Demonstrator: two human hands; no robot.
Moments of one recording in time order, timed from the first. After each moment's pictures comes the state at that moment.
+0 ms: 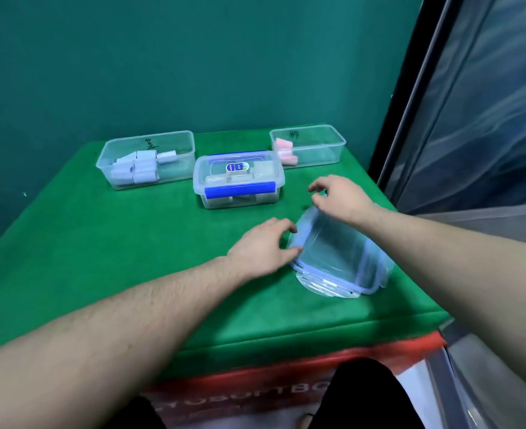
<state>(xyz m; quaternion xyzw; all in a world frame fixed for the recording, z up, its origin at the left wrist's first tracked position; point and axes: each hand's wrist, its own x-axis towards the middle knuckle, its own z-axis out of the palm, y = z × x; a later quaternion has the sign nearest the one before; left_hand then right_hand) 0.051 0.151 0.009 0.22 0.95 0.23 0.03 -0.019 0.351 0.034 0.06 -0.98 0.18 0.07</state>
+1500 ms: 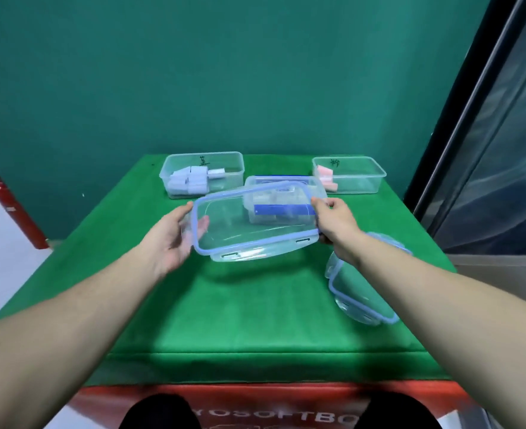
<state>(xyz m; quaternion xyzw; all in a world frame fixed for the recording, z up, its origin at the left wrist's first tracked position) 0.064 -0.048 0.060 -0.21 0.42 0.88 0.02 0.002 0.235 0.045 -0.10 -0.77 0.63 0.03</state>
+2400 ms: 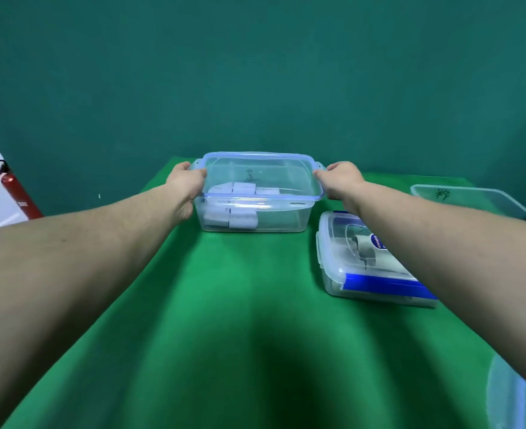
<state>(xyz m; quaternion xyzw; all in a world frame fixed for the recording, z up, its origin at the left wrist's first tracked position) -0.192 -0.181 0.055 -0.27 0.68 0.66 -0.15 -0.260 0.070 0.061 -0.06 -0.88 0.47 0.01</state>
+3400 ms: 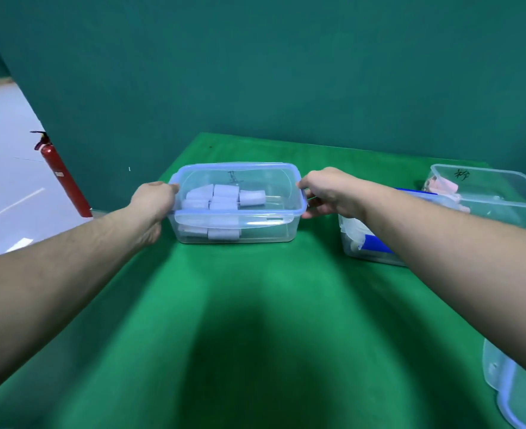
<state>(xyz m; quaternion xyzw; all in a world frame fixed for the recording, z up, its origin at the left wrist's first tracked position) -0.076 -0.255 0.012 -0.34 0.69 0.62 -0.15 -0.156 0.025 0.062 0.03 -0.83 0.51 -0.21</state>
